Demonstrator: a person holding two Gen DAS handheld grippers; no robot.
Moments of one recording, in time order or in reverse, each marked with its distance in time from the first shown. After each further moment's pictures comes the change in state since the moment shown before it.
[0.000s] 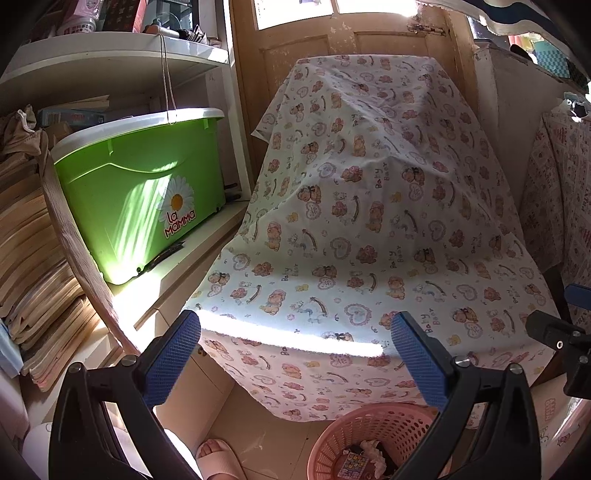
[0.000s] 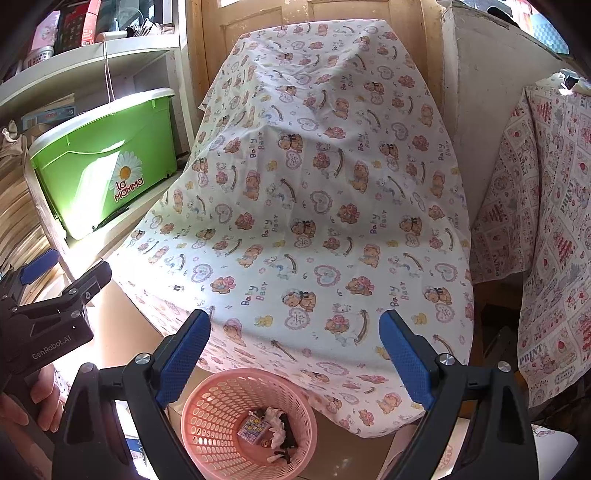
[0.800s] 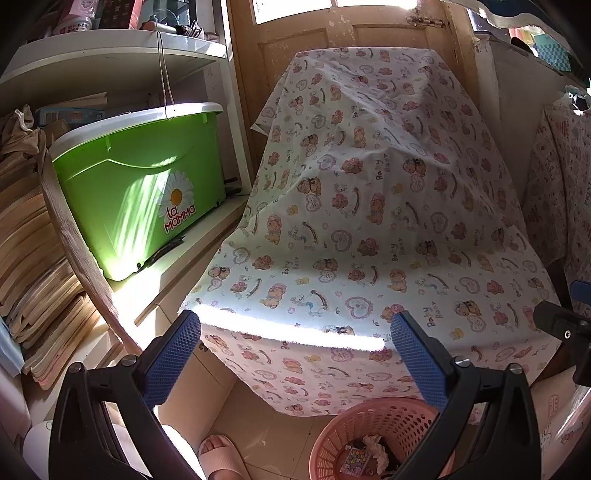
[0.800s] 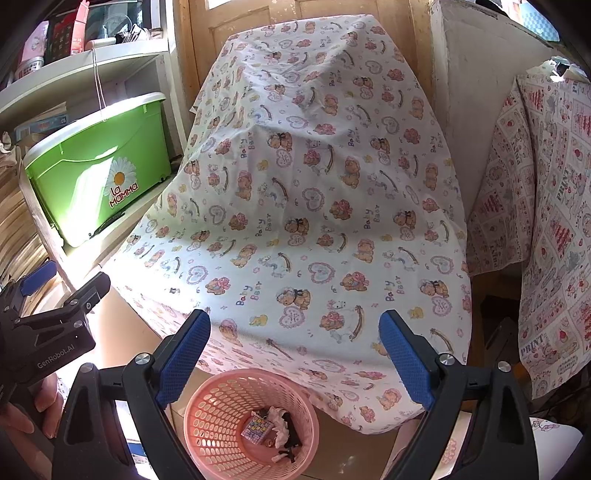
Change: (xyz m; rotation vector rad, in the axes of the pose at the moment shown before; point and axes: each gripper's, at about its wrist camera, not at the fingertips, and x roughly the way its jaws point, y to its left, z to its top) left arm 0.005 0.001 -0.003 0.009 0.027 0.001; right arm 0.000 -0.007 -0.002 0.028 0.003 -0.005
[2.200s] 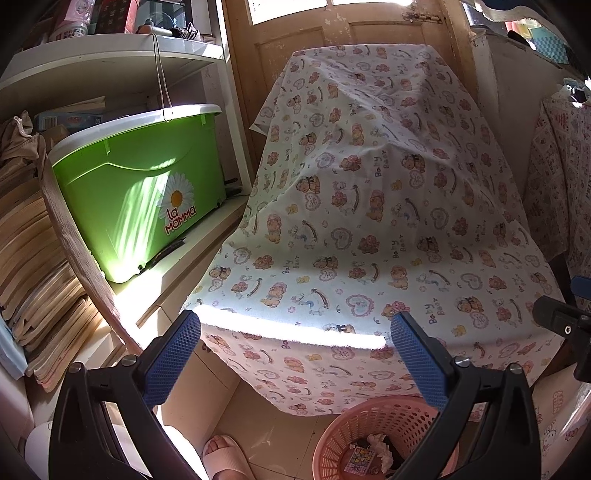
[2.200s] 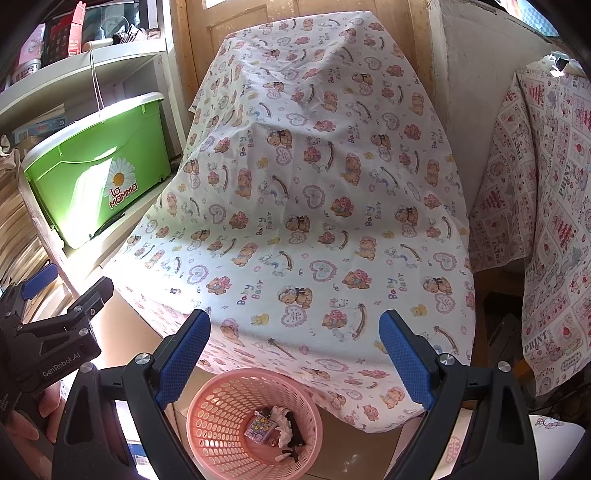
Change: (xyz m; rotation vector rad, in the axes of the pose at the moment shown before) left arm 0.001 -0.007 -0.001 0.017 -0.002 0.021; right arm 0.002 0.000 -0.001 0.017 0.000 0.003
